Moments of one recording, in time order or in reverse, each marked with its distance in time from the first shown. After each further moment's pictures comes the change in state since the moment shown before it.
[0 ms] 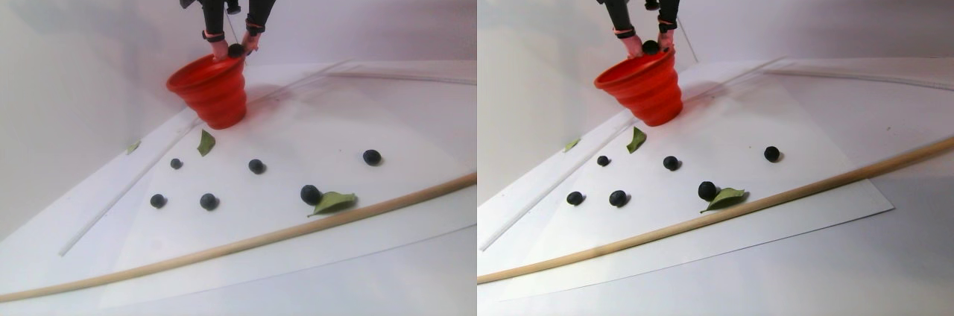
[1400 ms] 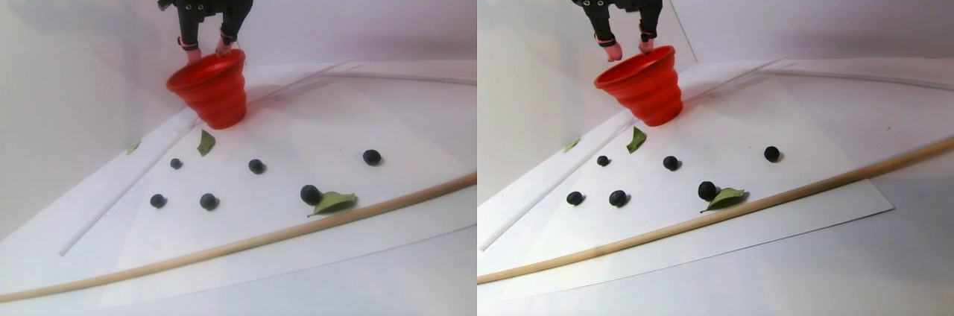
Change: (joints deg) arm -6.6 -11.5 -2.4 -19.0 -1.0
